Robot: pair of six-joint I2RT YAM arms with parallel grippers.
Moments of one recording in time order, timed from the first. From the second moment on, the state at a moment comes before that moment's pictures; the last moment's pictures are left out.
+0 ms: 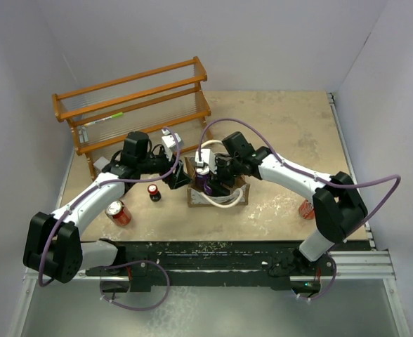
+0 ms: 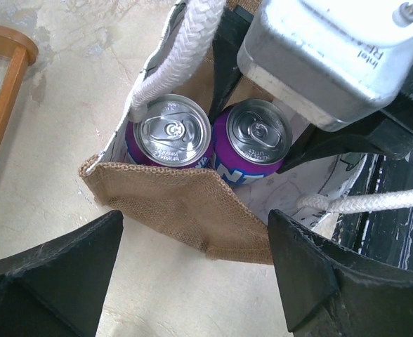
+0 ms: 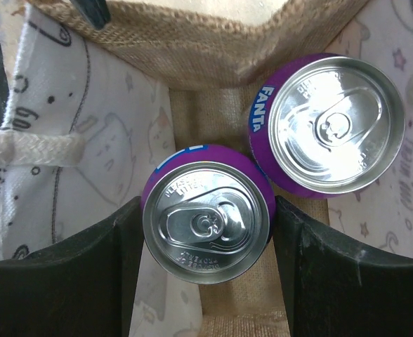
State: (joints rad) left arm -0.36 1.26 0.80 -0.13 0.75 0.15; right arm 0.68 1.61 1.13 -0.49 -0.53 -0.62
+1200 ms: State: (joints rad) left arm -0.36 1.23 0.80 -0.15 0.73 0.20; right arm 0.68 1.55 1.13 -0.48 -0.51 -0.62
